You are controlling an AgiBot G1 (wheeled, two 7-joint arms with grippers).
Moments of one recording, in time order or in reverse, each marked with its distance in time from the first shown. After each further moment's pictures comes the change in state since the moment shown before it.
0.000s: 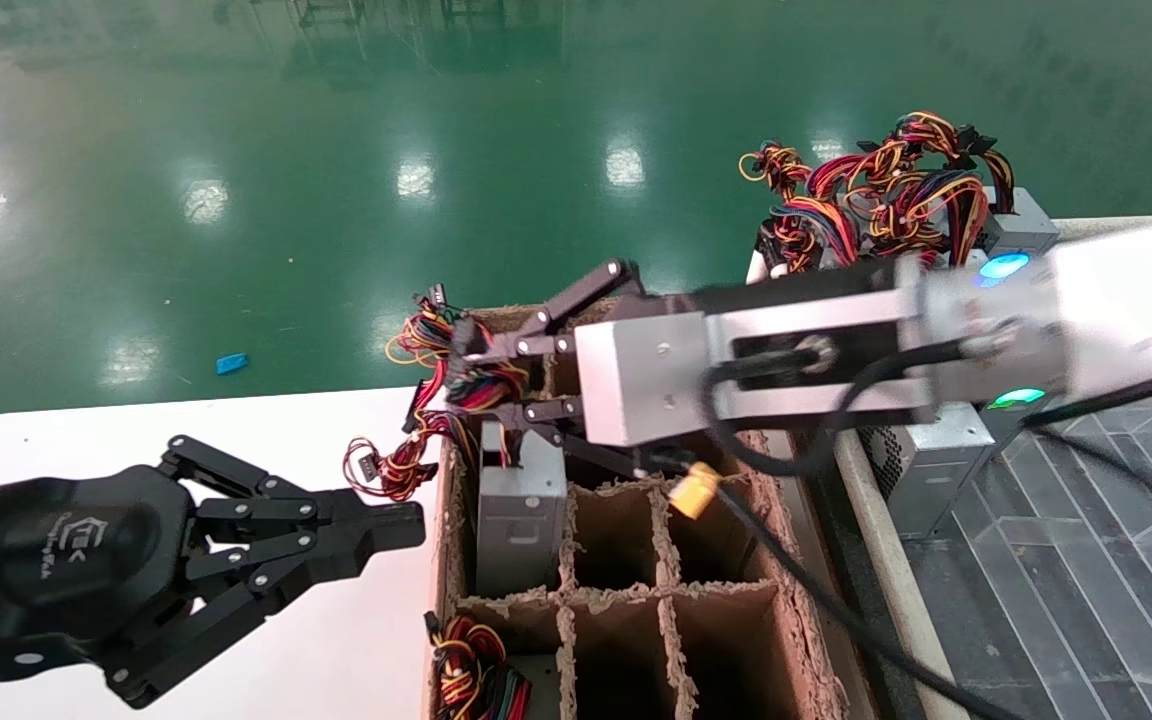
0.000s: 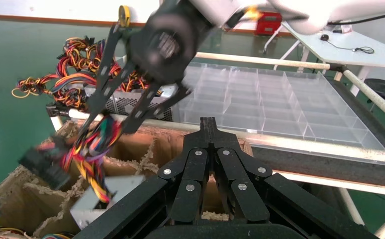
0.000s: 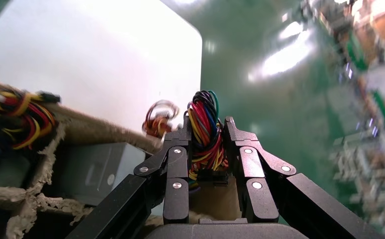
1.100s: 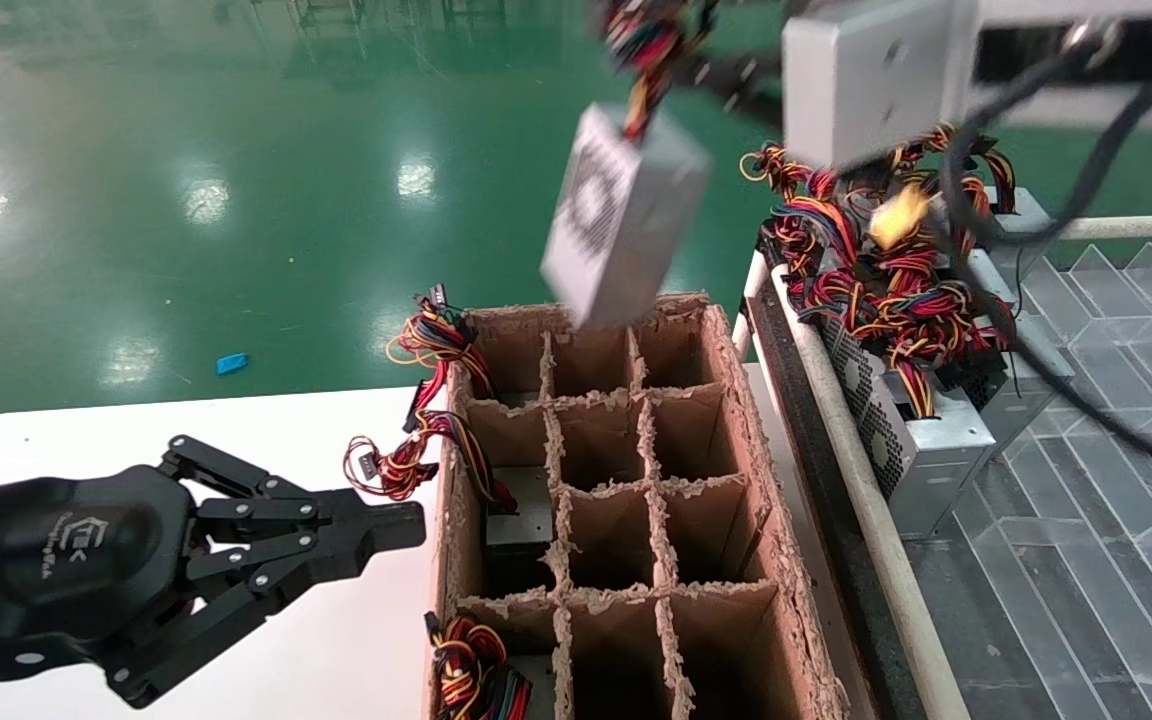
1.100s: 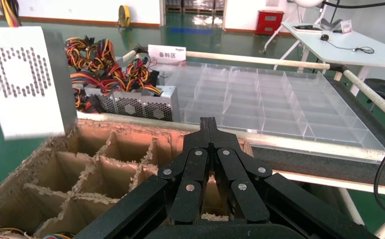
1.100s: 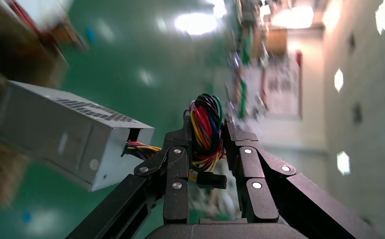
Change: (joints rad) left arm 0.000 0.000 0.000 0.000 0.000 0.000 0.000; right arm 0.209 0.105 0.122 -0.006 -0.138 0.102 -0.368
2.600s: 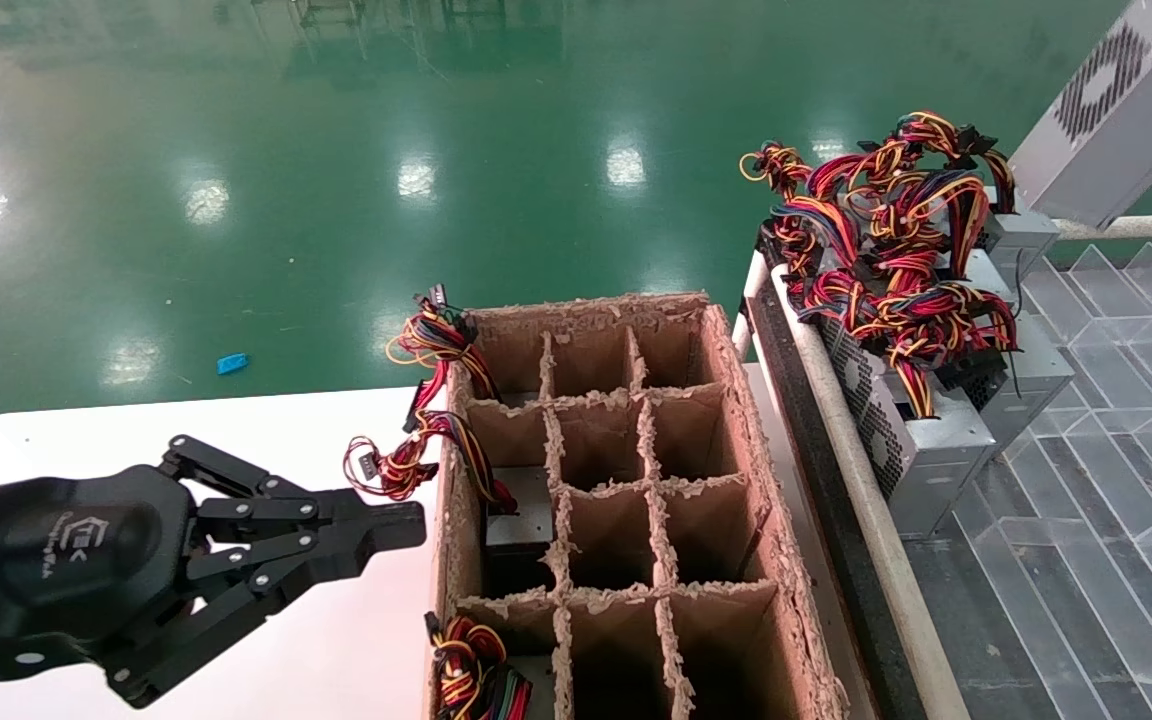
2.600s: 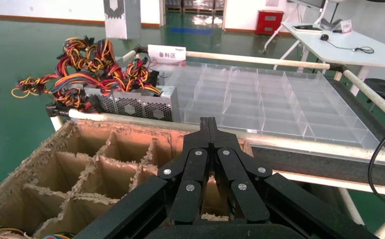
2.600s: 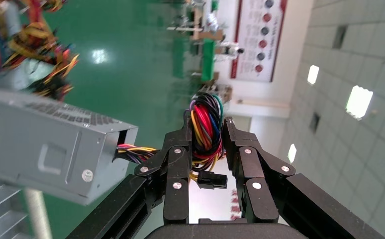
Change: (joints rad) left arm 0.000 0.000 0.000 0.000 0.000 0.000 0.000; right arm -0.115 0.333 0.117 -0.007 -0.334 0.255 0.177
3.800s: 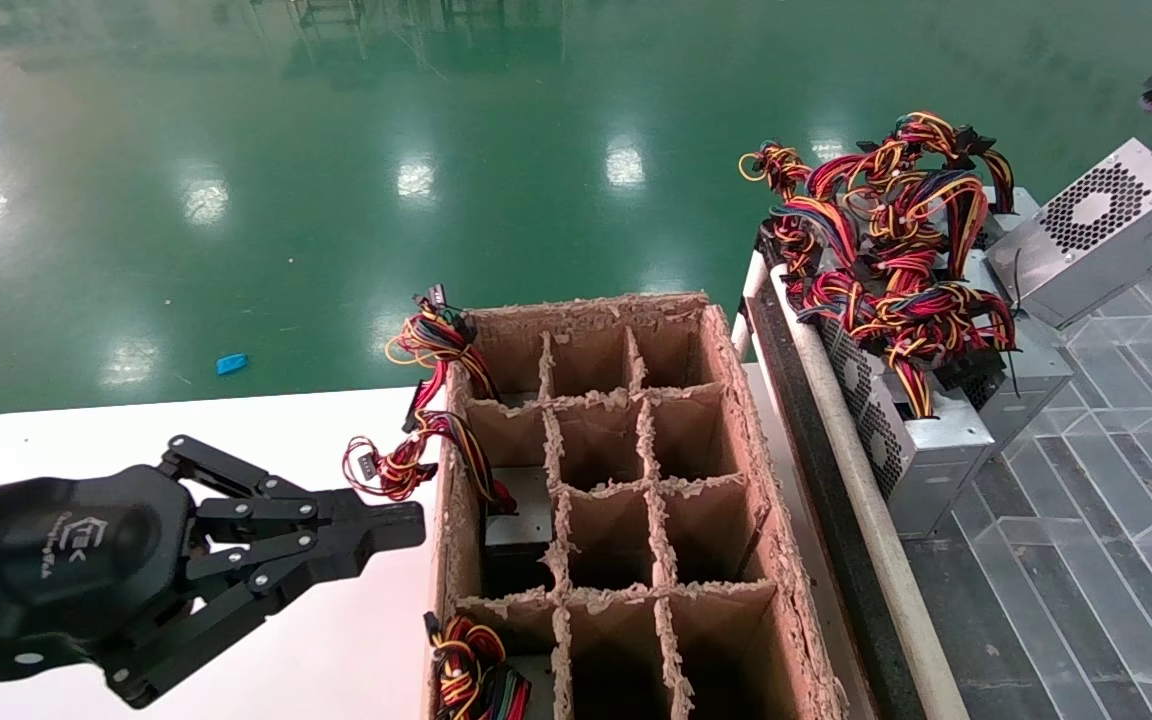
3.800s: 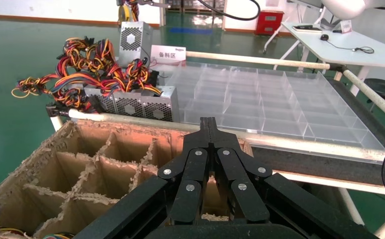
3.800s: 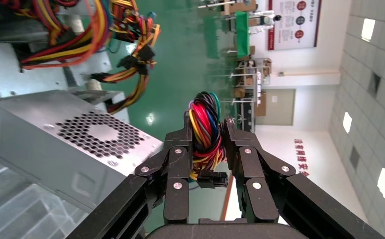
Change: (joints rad) left arm 0.000 0.000 0.000 0.000 0.000 0.000 0.000; right arm -0.287 0.035 0.038 -0.038 0.011 0.178 0.094
